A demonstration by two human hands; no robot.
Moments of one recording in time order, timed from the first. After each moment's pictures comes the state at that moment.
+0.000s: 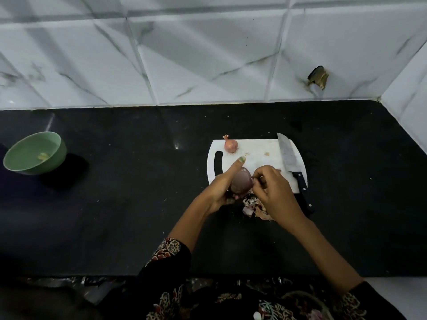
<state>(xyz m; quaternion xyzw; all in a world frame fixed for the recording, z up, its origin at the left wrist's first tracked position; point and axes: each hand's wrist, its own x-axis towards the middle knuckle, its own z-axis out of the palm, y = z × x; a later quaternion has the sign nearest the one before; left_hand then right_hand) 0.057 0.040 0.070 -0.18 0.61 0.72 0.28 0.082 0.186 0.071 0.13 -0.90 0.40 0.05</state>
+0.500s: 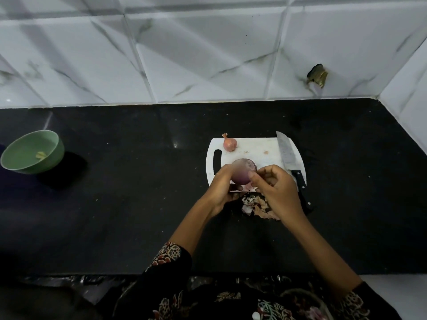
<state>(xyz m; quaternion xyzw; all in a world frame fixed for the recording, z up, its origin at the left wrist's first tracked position) 0.062 0.046 0.065 -0.15 0.61 0.74 0.22 0.085 0.180 0.077 -0.05 -0.81 0.59 0.02</state>
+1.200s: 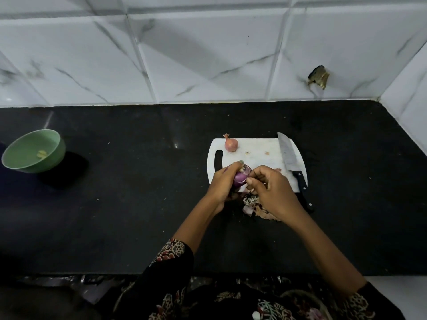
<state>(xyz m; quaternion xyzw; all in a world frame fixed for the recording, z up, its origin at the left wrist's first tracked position) 0.059 0.047 0.068 -0.17 0.64 0.73 0.19 0.081 0.176 0.085 0.05 -0.86 0.51 -0.04</state>
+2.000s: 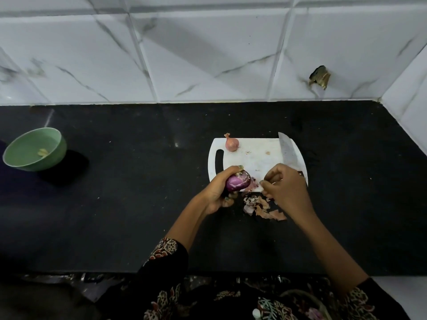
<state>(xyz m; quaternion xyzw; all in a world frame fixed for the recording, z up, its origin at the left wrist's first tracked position) 0.061 0.028 0.067 -0.17 0.60 0.71 0.32 0.076 0.193 0.080 -0.07 -0.89 0.46 0.00</state>
